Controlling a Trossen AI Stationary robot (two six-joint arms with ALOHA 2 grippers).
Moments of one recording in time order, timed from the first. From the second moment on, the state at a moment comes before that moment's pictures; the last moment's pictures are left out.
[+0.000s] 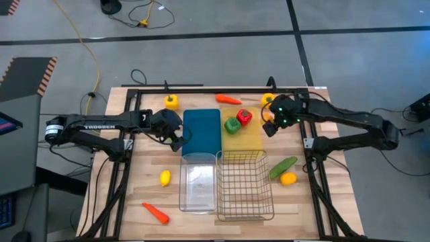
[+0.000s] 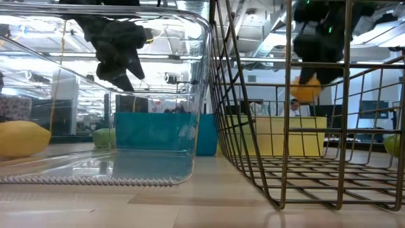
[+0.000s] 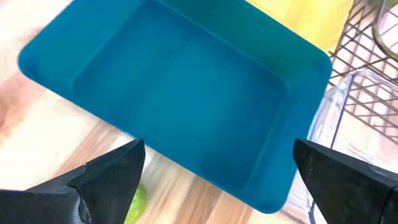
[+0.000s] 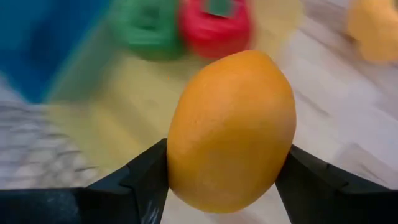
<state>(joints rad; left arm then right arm) 0.21 1.14 0.81 -0.57 -0.01 -0.40 -0.37 1.04 0.88 -0.85 -0.01 0.54</state>
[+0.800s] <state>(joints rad) 0.21 1.14 0.81 -0.57 0.00 -0.35 0.32 1.12 0.91 -0.59 0.00 0.52</state>
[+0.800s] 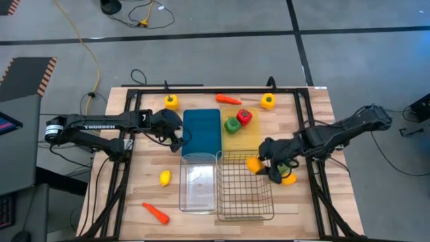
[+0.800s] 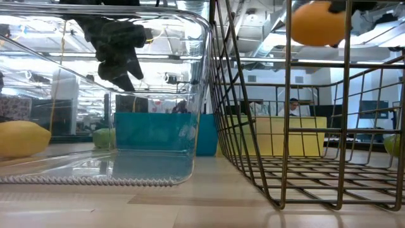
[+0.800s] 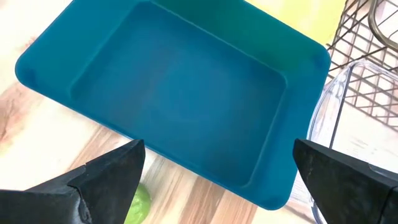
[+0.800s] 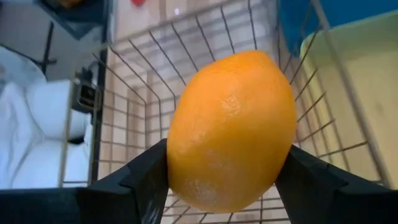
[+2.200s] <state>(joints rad) -0.37 1.17 0.81 -0.85 -0.10 -1.19 0.27 1.26 0.91 -0.59 -0.03 0.52</state>
